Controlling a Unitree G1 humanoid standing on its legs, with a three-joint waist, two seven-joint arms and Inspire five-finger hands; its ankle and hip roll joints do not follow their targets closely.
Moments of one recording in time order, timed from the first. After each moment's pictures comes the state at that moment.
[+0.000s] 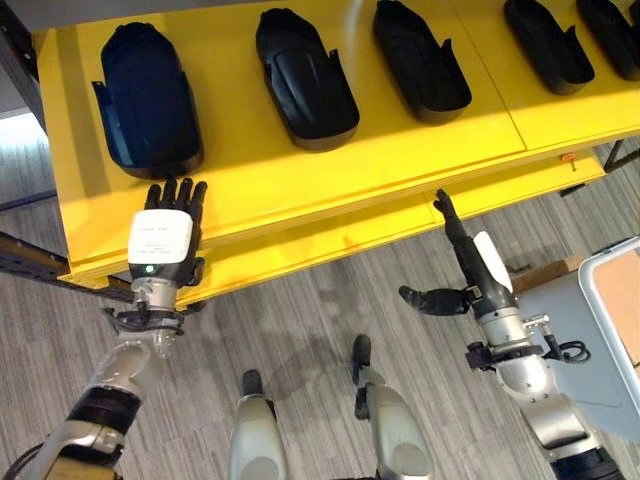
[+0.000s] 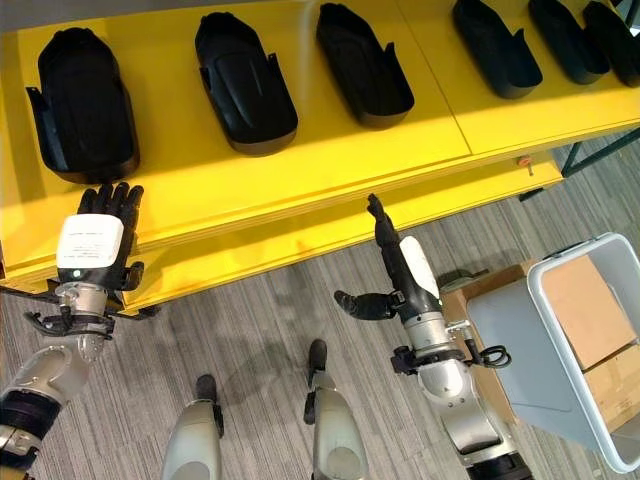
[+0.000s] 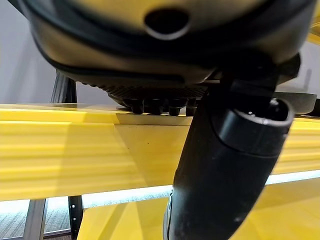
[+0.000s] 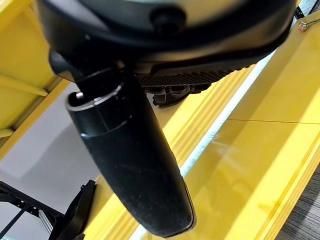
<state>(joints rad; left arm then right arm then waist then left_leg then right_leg) -0.34 0.78 -0.23 0.44 0.79 0.04 0.51 -0.04 -0.53 0.17 -0.15 -0.15 -0.18 -0.18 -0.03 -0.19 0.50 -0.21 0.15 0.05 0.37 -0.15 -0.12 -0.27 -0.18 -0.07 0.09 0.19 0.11</state>
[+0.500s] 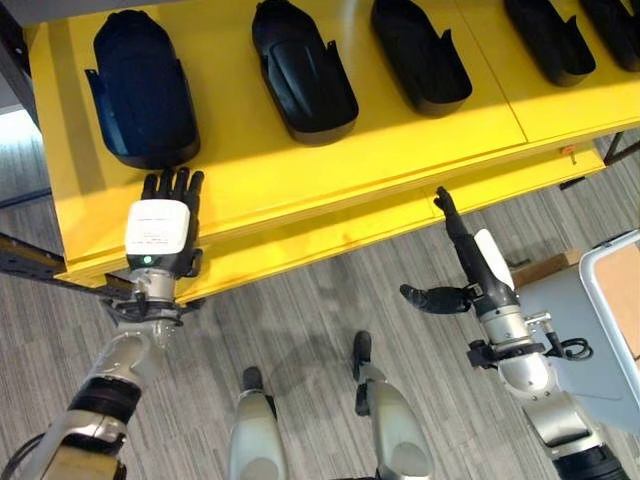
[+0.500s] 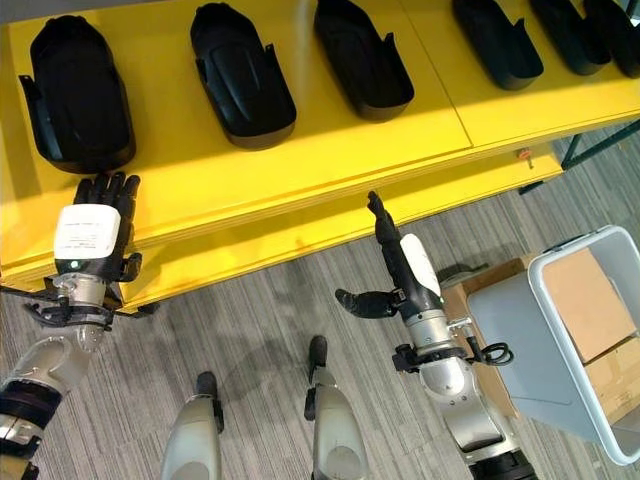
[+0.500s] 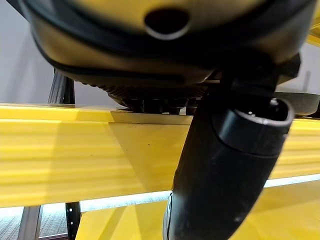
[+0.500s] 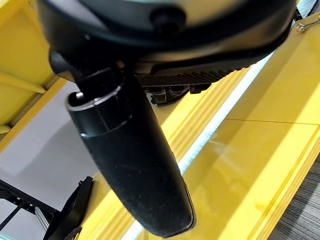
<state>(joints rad) -0.38 0.78 -0.23 0.46 0.79 0.04 0.52 -0.04 -0.55 0.17 -0.15 -0.15 -0.18 -0.18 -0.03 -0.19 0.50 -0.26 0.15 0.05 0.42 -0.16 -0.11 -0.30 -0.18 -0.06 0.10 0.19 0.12</state>
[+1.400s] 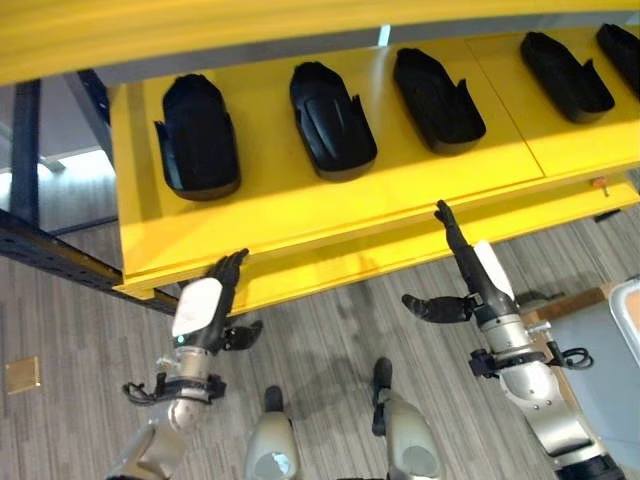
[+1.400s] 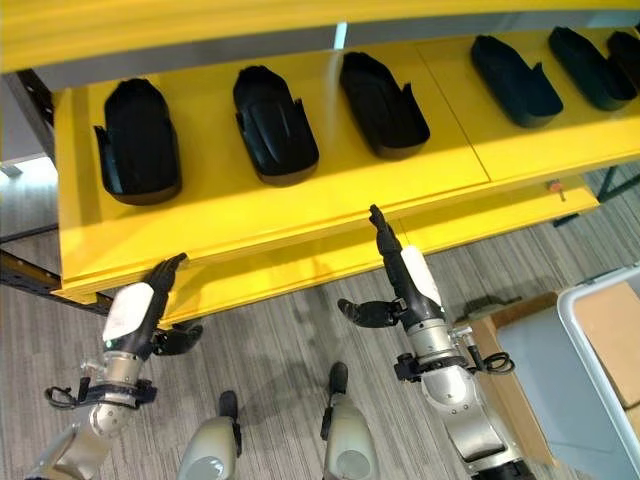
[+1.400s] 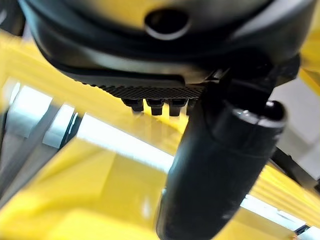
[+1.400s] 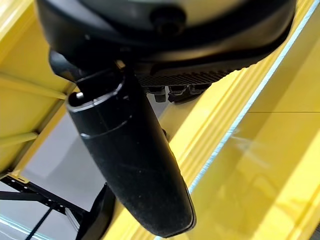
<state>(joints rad) 0.17 0.55 -0.17 0.10 0.38 -0.16 0.27 0.02 -0.55 0.15 -0.15 -0.15 -0.17 -0.17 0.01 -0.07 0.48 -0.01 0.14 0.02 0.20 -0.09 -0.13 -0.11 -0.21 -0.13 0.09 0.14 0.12</state>
